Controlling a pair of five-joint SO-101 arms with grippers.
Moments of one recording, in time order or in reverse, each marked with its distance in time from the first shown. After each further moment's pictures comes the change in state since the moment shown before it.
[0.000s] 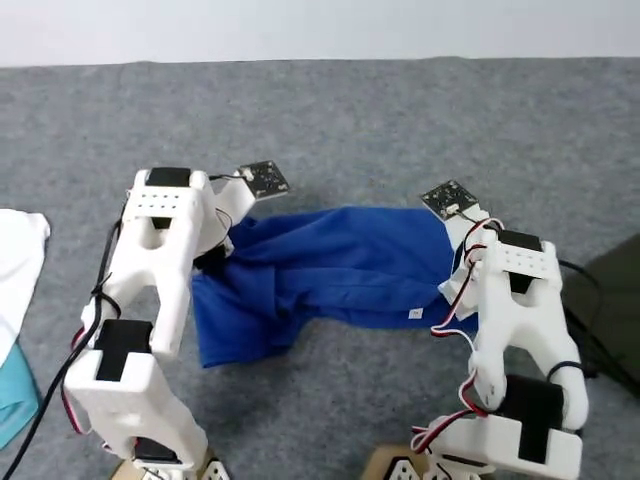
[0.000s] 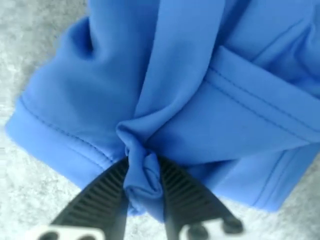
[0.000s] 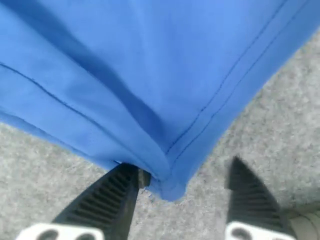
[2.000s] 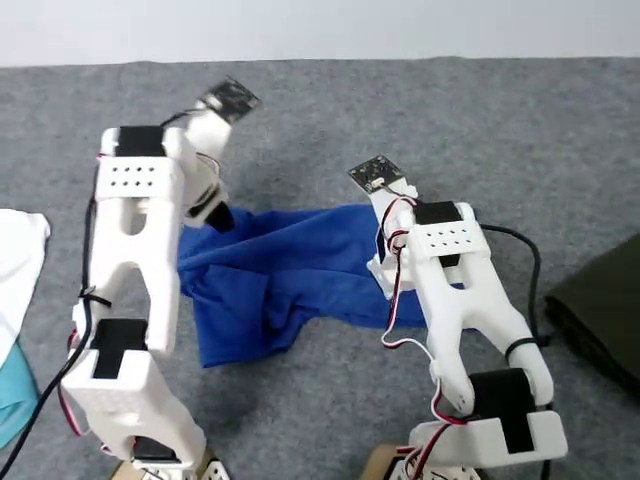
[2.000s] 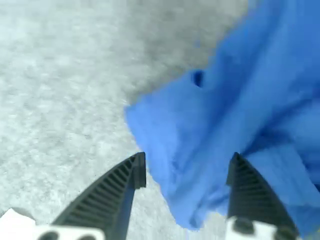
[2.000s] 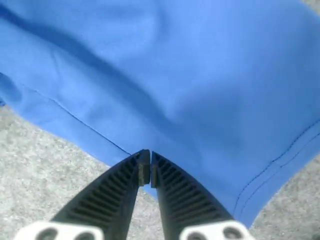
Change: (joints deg) left arm -2.6 0.4 -21.3 4.0 18.5; right arm -21.5 1.9 -10.6 9.2 -21.3
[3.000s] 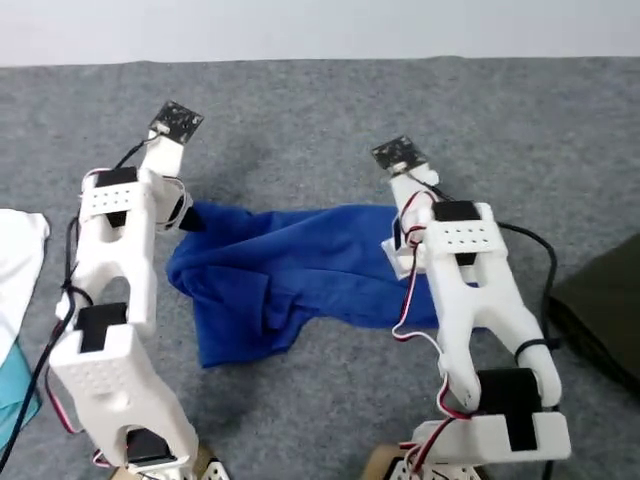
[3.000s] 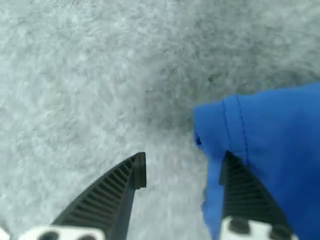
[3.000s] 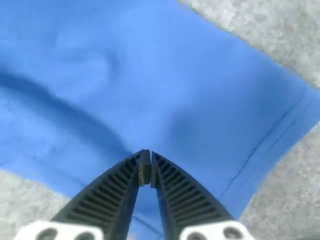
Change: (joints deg) left arm -8.5 8.8 16.8 -30.2 3.3; right arm 4.9 1.1 0.0 -10.3 0.0
